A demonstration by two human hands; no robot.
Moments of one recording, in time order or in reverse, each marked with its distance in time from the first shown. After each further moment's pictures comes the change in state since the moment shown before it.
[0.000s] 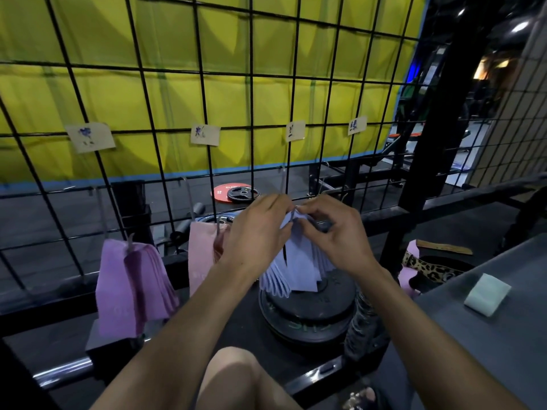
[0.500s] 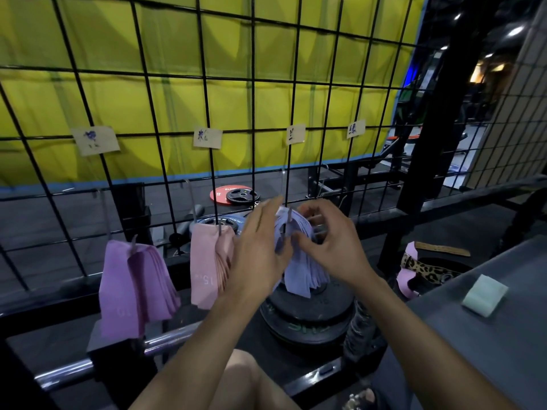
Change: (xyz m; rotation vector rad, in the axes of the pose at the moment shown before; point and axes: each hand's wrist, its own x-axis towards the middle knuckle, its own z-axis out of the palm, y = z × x) left_hand -0.033 0.007 0.014 -0.221 0.100 -0.235; right_hand -0.011 -0.023 0.002 0.094 -0.062 0.191
